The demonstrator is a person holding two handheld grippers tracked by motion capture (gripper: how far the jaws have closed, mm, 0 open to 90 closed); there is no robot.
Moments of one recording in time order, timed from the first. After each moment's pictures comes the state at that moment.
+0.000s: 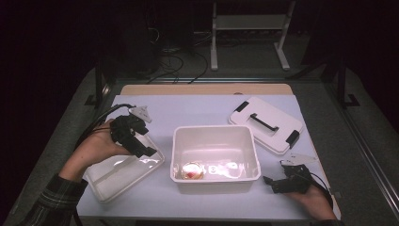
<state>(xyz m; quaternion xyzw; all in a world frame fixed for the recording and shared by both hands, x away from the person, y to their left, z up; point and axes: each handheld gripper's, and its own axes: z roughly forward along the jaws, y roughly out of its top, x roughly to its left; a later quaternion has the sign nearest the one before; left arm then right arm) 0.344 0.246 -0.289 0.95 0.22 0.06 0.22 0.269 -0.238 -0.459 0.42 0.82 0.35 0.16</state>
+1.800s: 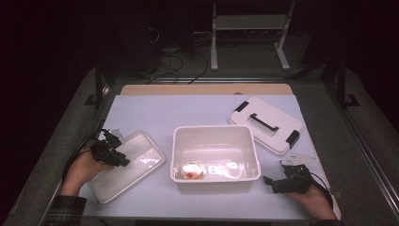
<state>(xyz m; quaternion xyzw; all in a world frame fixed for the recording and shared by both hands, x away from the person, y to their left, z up) 0.352 0.341 -0.399 0.92 0.36 0.04 0.16 0.269 -0.238 -0.459 0.42 0.82 0.35 0.16</state>
